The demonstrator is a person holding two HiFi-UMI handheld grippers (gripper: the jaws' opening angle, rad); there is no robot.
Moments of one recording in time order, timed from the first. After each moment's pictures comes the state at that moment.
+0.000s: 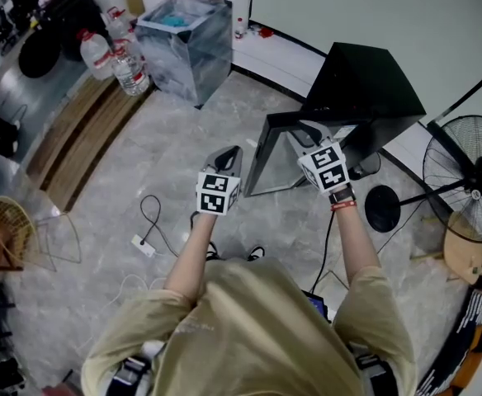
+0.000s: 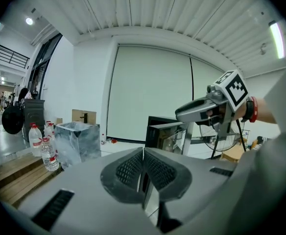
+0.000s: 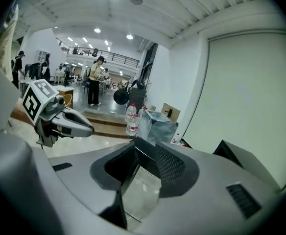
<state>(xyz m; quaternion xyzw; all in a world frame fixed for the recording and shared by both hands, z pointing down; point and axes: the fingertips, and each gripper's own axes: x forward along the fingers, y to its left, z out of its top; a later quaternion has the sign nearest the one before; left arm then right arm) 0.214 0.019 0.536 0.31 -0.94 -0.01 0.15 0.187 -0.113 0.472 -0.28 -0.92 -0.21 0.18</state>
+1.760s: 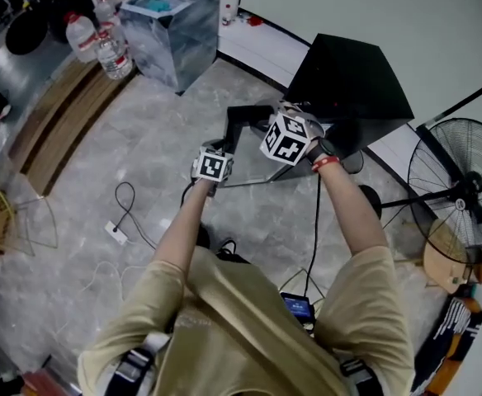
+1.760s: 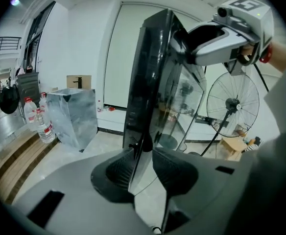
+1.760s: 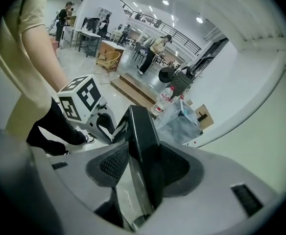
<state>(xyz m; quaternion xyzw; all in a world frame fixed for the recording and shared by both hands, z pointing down) 0.146 -0.078 0.696 0.29 -0.90 0.01 0.33 0.140 -0.120 0.530 -0.43 -0.72 -0.49 0.23</state>
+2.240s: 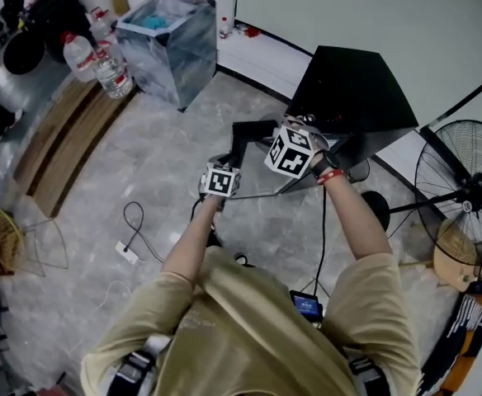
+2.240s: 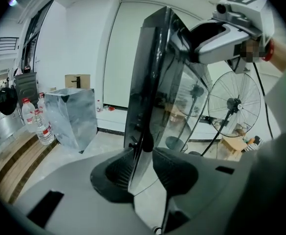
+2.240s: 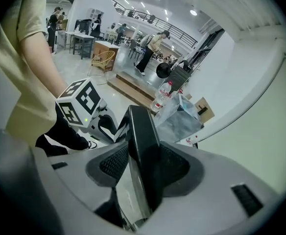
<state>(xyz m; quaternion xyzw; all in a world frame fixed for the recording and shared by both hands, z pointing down) 0.116 -0.082 0.698 0.30 -0.89 0.01 0.34 0.110 -0.122 0.532 -0.43 -0.73 -0.47 0.26</state>
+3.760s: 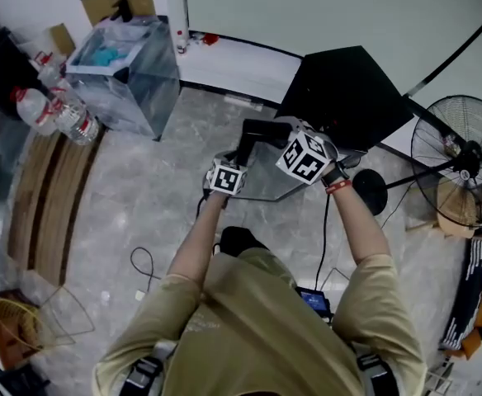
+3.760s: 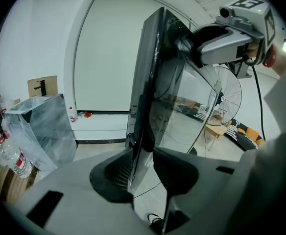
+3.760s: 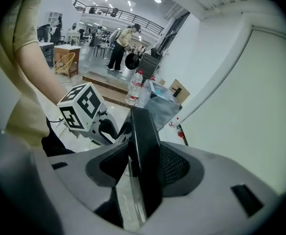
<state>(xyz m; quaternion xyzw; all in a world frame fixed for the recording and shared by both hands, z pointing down) -0.057 -0.113 0.698 0.44 -0.83 0.07 0.32 -0.042 -0.150 0.534 -0.29 -0.82 -0.39 0.31</state>
